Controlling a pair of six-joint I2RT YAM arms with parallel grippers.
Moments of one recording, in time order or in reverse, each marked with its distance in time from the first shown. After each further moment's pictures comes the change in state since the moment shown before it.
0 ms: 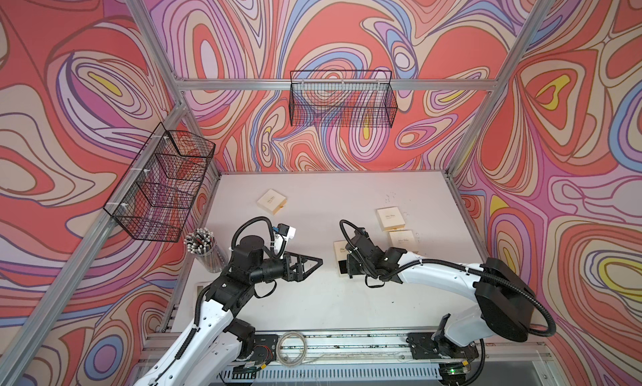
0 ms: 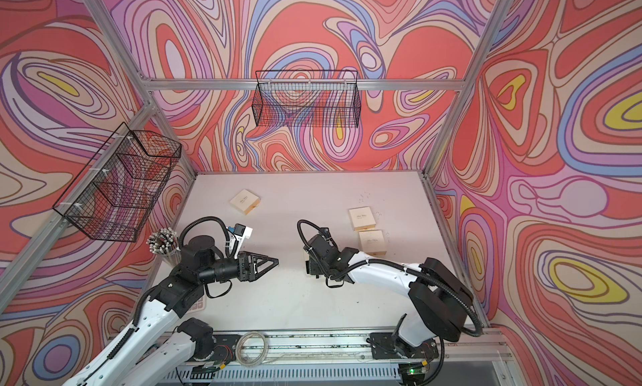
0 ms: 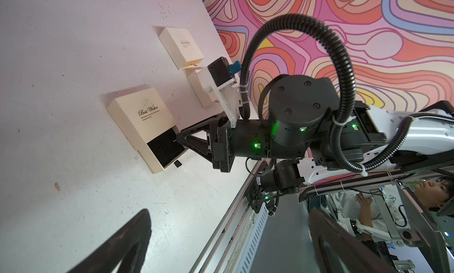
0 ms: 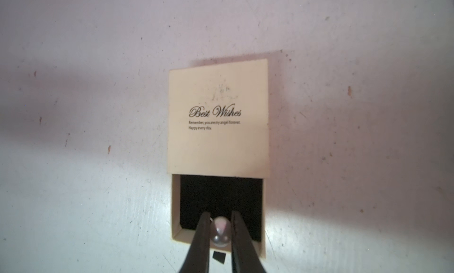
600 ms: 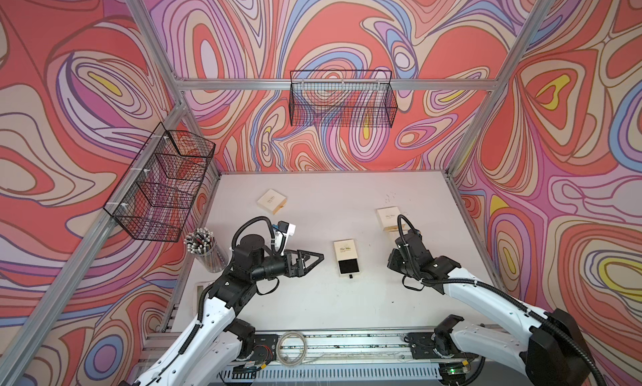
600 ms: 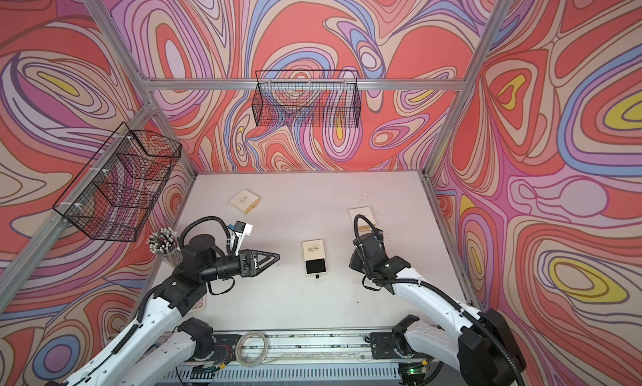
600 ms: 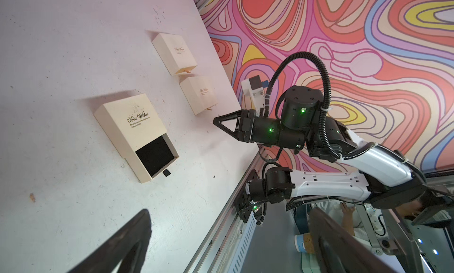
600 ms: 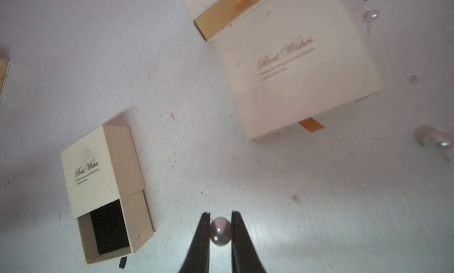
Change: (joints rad) left arm -0.001 0.030 -0.024 0.140 0.014 -0.129; right arm -0.379 -0.429 -0.274 -0.108 -0.026 0.068
